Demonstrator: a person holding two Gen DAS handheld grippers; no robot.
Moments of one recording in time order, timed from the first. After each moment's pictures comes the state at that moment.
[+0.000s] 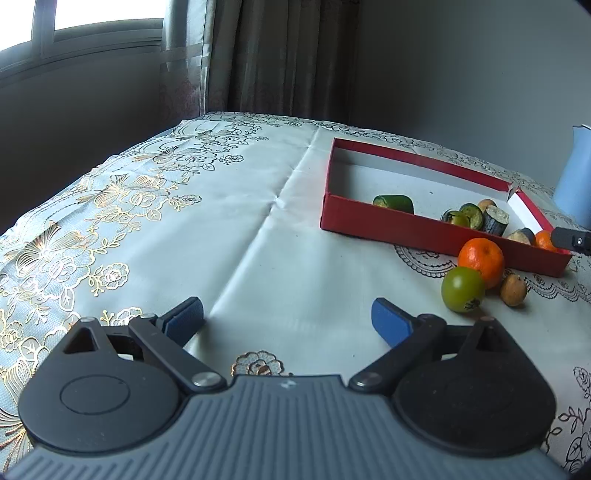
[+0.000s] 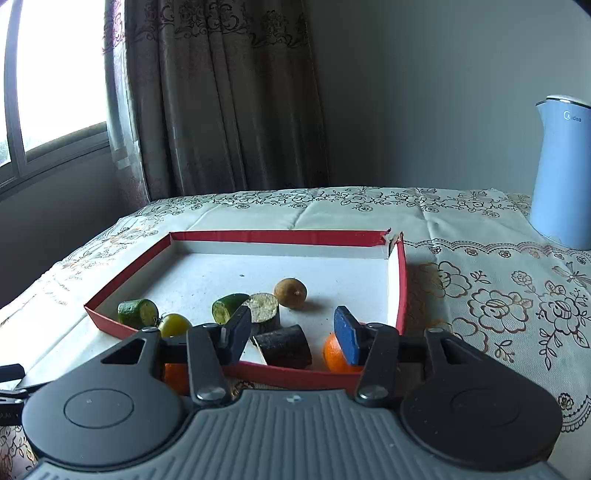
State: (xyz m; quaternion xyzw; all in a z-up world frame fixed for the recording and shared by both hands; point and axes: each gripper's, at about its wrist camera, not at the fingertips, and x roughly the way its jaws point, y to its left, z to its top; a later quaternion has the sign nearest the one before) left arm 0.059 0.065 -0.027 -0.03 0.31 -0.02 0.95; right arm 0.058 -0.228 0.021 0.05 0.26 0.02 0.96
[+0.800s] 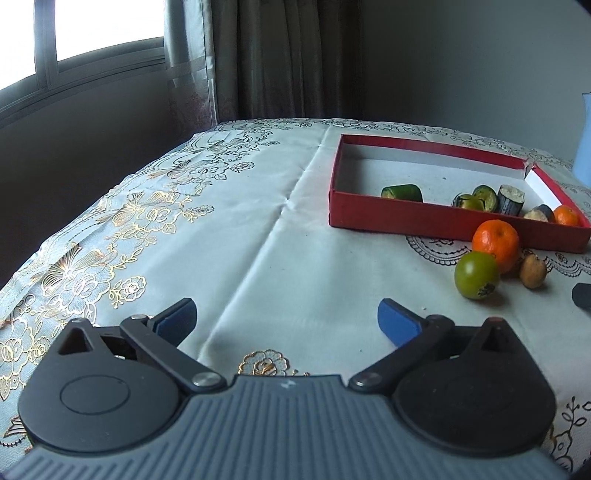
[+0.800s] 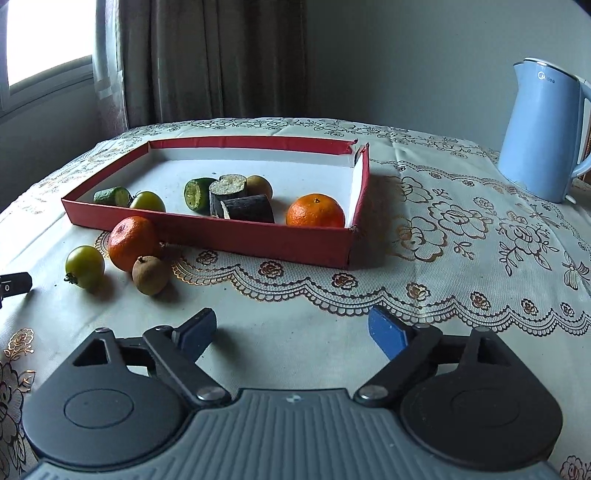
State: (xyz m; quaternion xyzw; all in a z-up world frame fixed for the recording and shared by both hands) left arm 0.055 0.047 -0.026 0.03 0.30 0.02 0.95; right arm 0.028 -0.225 -0.015 0.01 0.34 -0.01 0.94
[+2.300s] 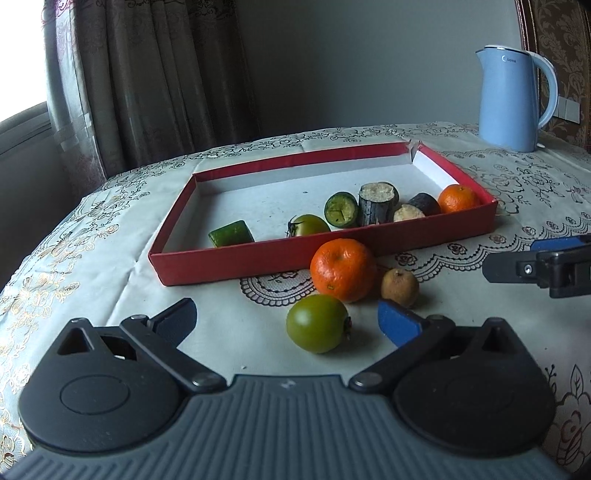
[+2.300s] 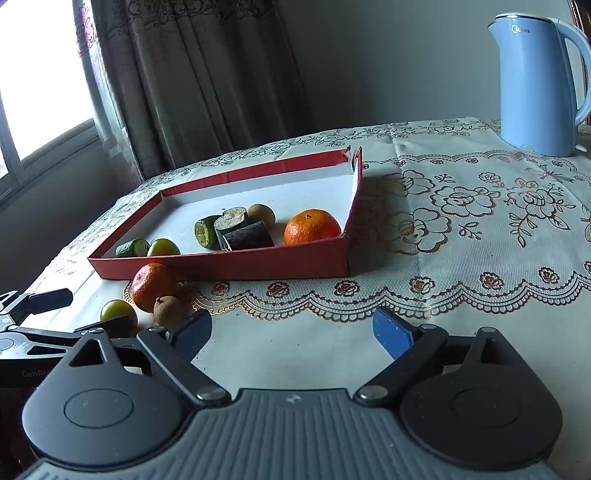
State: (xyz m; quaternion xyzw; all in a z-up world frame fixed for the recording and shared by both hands) left arm 0.071 -0.052 -0.024 0.11 0.27 -0.13 0.95; right arm 0.020 -0.256 -0.013 0.13 0.31 0.03 0.94
